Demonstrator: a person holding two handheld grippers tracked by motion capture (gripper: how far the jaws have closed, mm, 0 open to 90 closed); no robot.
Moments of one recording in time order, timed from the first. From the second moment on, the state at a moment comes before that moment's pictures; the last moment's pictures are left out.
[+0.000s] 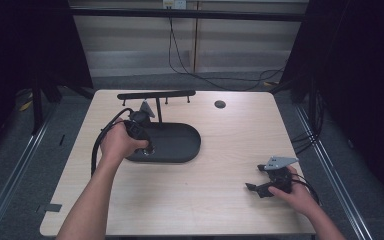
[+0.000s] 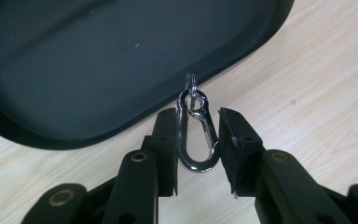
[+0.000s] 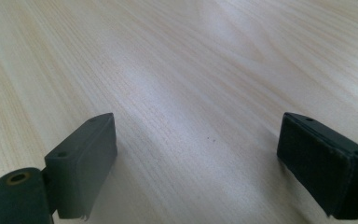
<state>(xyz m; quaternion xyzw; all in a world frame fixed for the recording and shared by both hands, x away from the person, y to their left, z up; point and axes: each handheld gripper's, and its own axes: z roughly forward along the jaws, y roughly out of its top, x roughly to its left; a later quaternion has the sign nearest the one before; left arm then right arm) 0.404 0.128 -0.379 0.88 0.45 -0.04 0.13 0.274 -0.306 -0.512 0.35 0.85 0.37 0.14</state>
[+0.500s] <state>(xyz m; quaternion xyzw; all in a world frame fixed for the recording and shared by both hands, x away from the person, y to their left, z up) 0.416 0.122 -0.385 0.88 0.46 -0.04 0.14 0.274 -0.306 -0.512 0.35 0.85 0.37 0.14</state>
